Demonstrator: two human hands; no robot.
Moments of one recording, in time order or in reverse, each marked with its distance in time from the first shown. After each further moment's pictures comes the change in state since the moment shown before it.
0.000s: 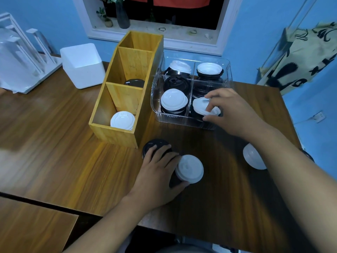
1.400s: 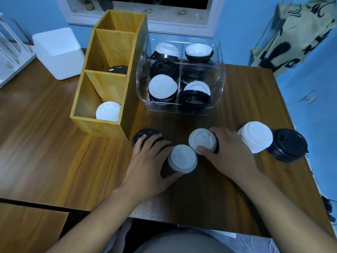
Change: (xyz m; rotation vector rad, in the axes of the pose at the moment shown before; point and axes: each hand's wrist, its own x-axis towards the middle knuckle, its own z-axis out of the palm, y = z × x) left_hand 0.001 0.001 0.001 -0.079 0.045 0.003; right_hand -0.114 -0.004 0.079 -0.016 -0.048 0.402
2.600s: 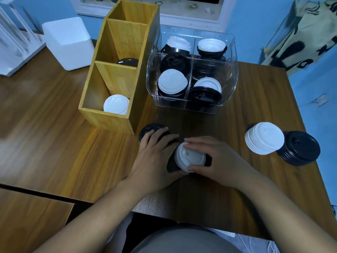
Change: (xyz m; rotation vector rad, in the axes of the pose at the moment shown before) left_hand 0.003 -0.004 0.002 -0.014 -0.004 -0.003; right_hand -0.002 -0.027 0.004 0.329 -0.269 -0.442
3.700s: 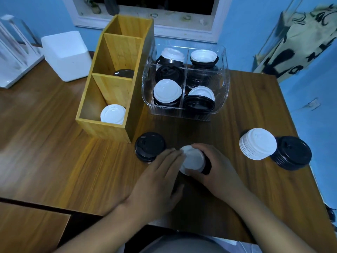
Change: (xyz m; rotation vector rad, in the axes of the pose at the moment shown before) left_hand -0.023 0.028 -0.001 -0.029 0.028 0.143; right_hand -0.018 0.003 0.023 0.138 0.260 0.206
